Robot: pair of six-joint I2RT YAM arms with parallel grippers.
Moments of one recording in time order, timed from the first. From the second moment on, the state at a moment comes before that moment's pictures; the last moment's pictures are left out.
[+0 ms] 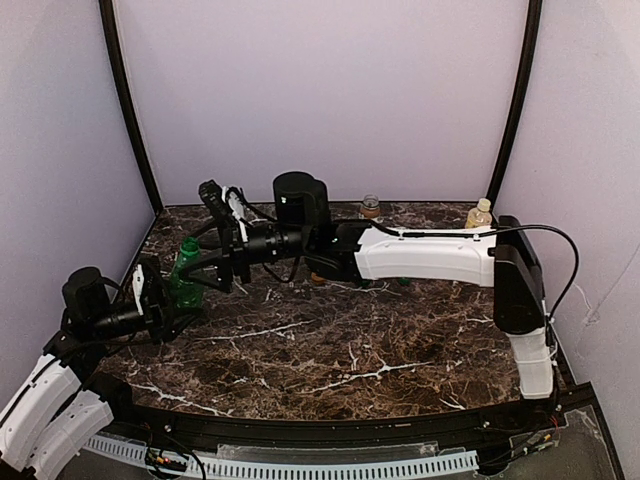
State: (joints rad) left arm -0.19 0.41 0.28 -0.10 0.82 0.18; right arm 1.12 2.12 1.82 0.31 -0.70 0.10
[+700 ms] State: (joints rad) left arm -0.19 0.40 0.26 -0.10 0.84 0.17; right arm 1.12 2.20 1.94 0.25 -0.68 0.19
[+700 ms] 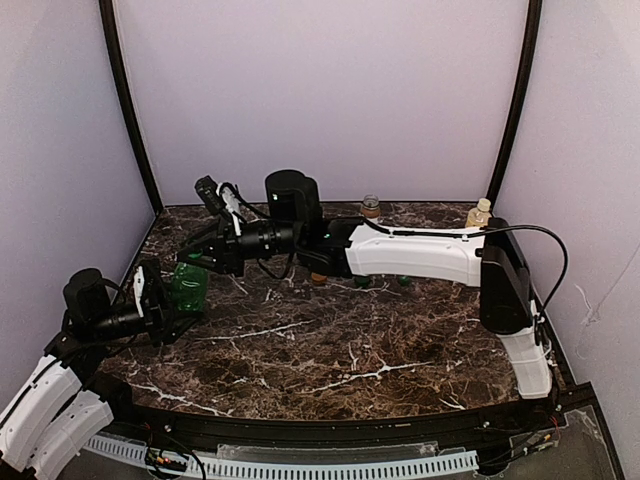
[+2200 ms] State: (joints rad) left arm -0.13 0.43 0.26 -0.07 0.80 0.18; right arm 0.41 1.75 1.16 0.21 0.04 -0.14
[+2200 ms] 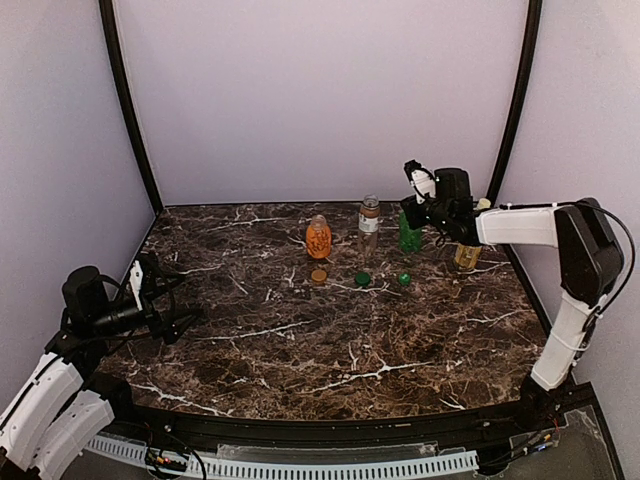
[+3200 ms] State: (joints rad) left arm -0.11 0.45 0.26 -0.07 0.80 0.19; right arm 0.37 1.86 1.09 0.43 0.09 -0.01
